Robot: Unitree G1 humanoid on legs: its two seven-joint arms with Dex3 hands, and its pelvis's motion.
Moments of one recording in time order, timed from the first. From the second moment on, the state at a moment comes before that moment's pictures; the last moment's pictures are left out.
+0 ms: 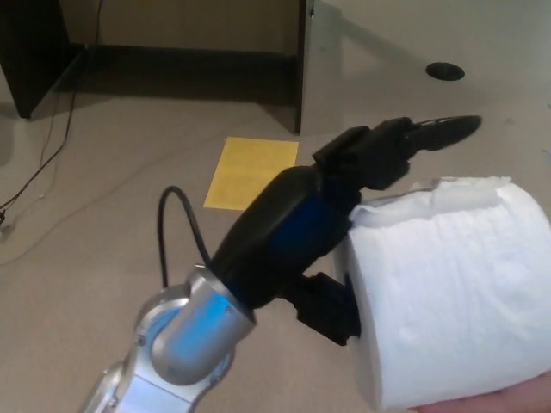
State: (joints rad) left_arm -0.44 0.20 -0.39 -0.38 0.28 -0.08 -0.20; right_arm -0.16 -0.45 0.21 1.27 -0.33 -0.28 -0.01
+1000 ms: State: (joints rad) left_arm -0.38 0.11 -0.43 -0.39 0.46 -0.07 -0.06; right_arm -0.19 -0.45 0.23 1.27 -0.35 -0.27 -0.01
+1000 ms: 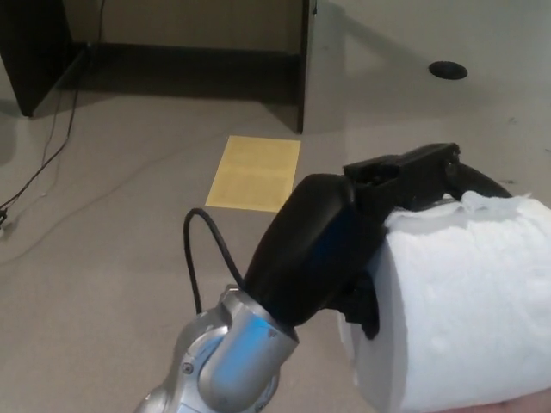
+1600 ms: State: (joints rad) left_arm -0.23 0.28 -0.06 -0.32 0.33 -0.23 -0.05; right_arm -0.20 -0.45 0.22 1.27 -0.35 -0.27 0.00
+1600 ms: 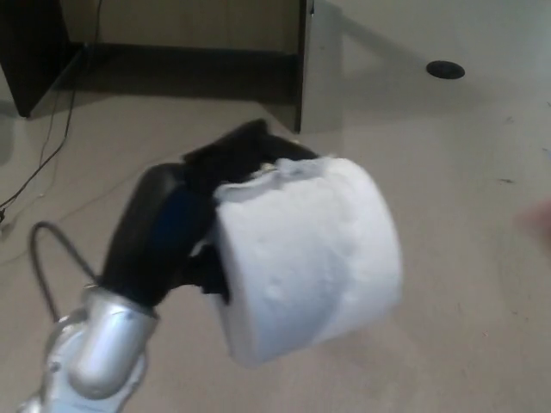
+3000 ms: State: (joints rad) left_arm 0.15 0.49 0.20 1.05 0.23 -0.67 0.08; right_arm -0.23 -0.43 0.23 1.28 -0.35 -0.26 0.00
